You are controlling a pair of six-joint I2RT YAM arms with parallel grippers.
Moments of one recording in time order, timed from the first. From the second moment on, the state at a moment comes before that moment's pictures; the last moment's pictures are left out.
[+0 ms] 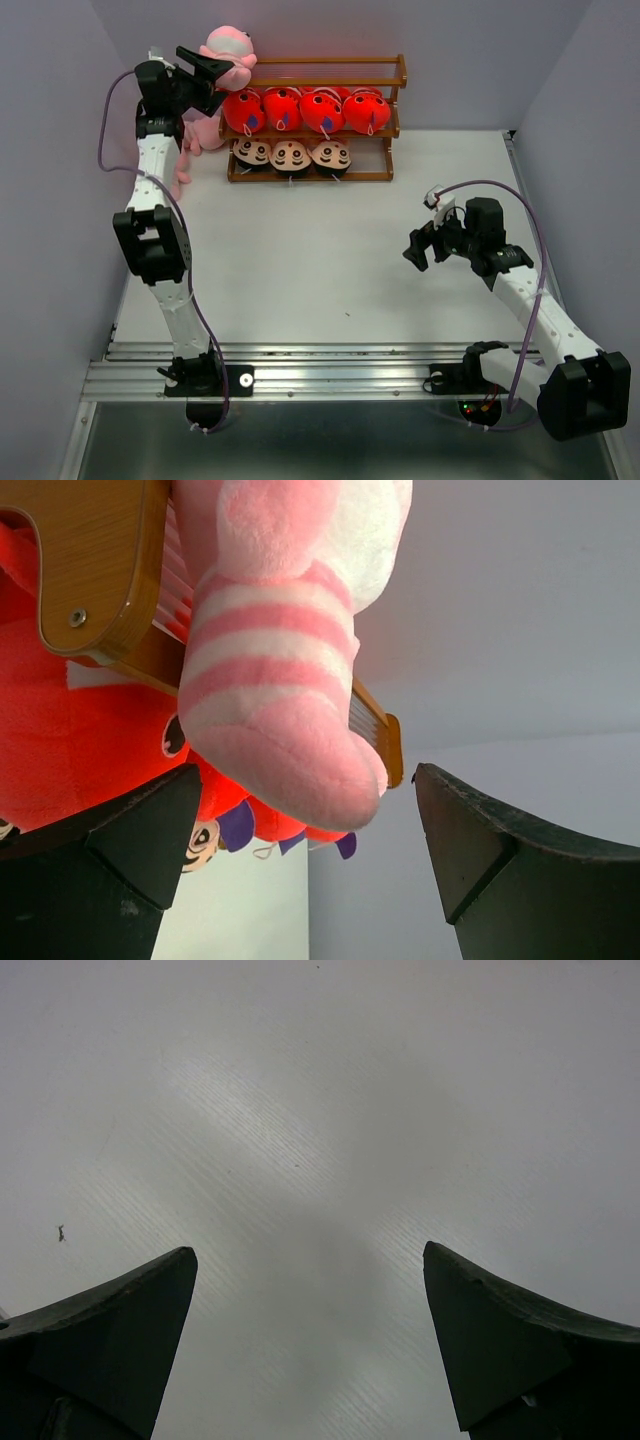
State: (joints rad) left arm 0.11 2.06 2.03 -0.07 0.53 -1.19; right arm 0.18 1.03 0.74 -0.33 -0.49 -0.27
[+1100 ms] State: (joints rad) left arm 0.24 1.32 1.19 -0.16 0.20 -0.60; right arm 0.18 1.03 0.74 -0.37 -0.56 -0.38
